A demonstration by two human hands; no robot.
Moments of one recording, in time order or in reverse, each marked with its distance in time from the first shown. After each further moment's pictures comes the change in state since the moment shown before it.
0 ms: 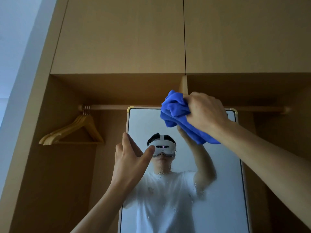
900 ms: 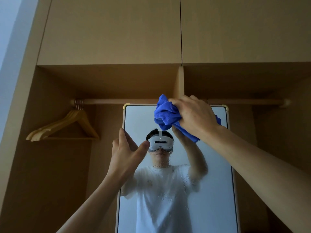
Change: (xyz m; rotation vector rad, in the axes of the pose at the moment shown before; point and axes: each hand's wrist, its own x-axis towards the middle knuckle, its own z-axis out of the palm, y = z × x) left_hand 0.028 -0.025 0.026 0.003 -0.063 -0.042; right_hand -0.009 0.013 0.057 -0.096 0.028 -0.089
